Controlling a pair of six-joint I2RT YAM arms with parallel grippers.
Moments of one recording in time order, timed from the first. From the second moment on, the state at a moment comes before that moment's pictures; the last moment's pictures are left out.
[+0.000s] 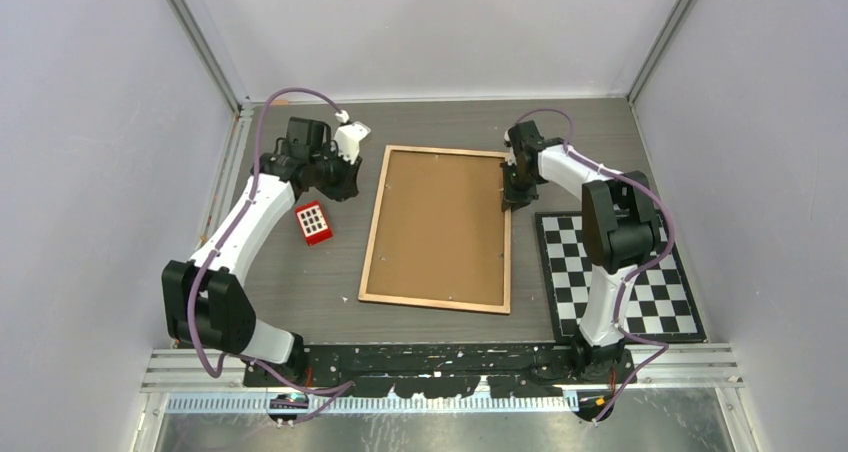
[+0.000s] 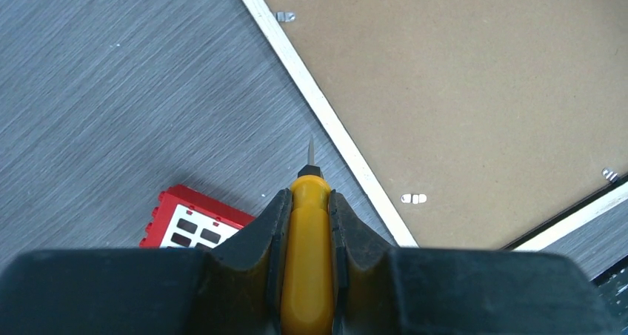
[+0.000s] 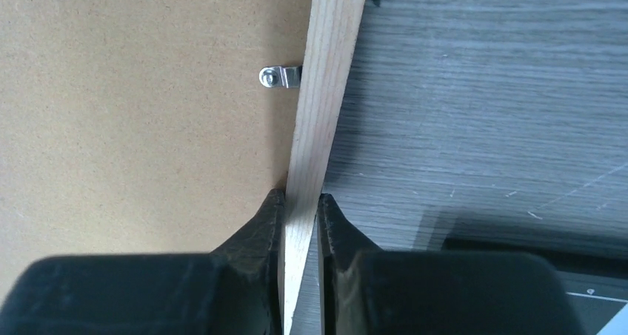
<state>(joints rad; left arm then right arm) -0.24 1.45 1.28 -0.69 0.31 0.31 0.26 1.96 1.39 -0.67 -0.05 0.24</state>
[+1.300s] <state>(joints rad) -0.31 1.64 1.18 -0.51 0.18 0.53 0.36 1.88 1.25 -0.53 -0.10 0.18</state>
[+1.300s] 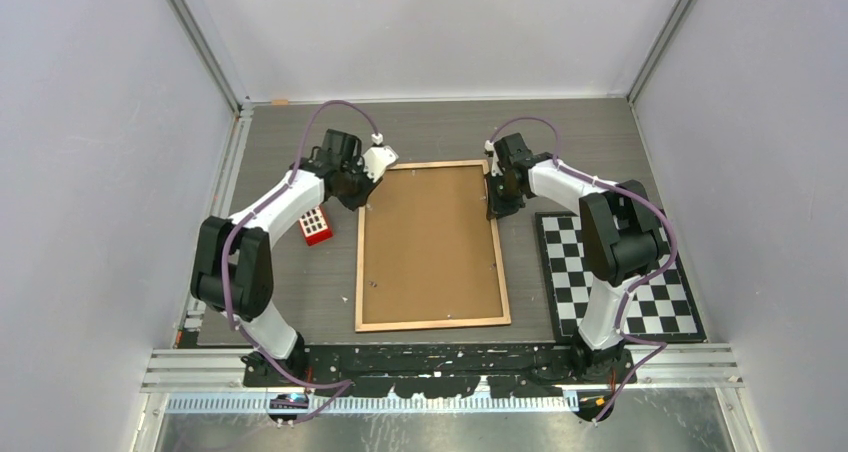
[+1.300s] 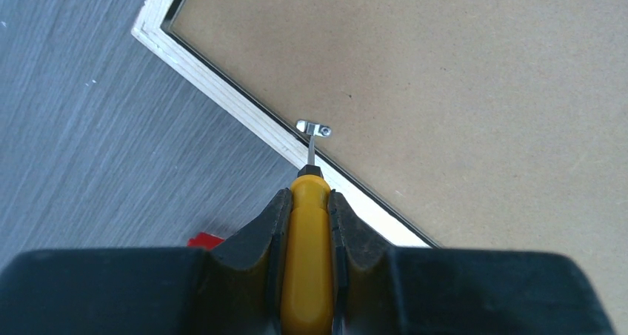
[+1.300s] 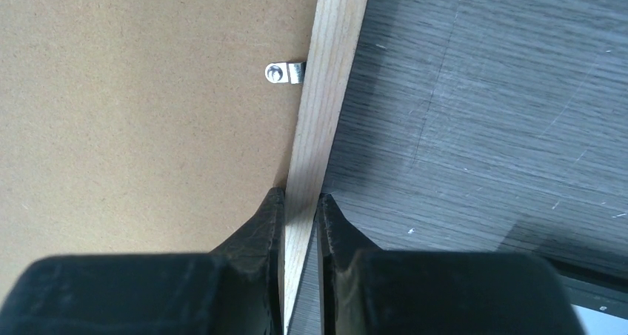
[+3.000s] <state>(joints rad) -0.34 1.84 1.53 -0.54 0.25 0.34 0.41 1.87 1.24 -0.53 -0.11 0.11</state>
